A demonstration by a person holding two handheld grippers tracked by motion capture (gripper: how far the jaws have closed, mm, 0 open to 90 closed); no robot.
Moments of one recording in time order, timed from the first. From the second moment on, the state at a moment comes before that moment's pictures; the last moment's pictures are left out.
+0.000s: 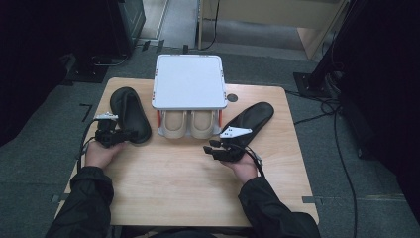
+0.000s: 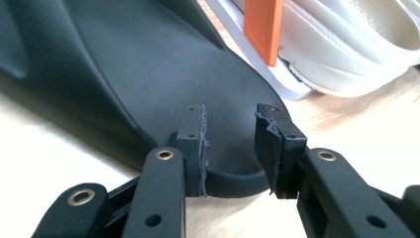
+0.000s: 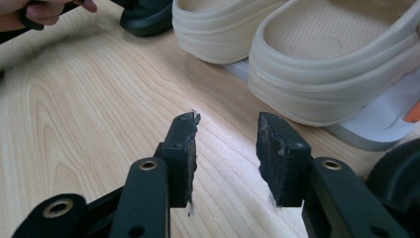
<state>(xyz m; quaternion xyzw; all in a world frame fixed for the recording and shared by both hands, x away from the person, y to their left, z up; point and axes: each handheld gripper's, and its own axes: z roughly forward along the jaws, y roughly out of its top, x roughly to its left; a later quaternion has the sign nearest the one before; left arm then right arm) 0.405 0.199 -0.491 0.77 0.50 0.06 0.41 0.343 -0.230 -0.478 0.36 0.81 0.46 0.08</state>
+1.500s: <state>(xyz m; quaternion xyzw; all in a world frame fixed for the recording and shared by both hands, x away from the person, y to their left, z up) 0.467 0.237 -0.481 0.75 0.52 0.09 0.39 0.327 -0.236 -0.477 0.37 0.80 0.46 0.08</state>
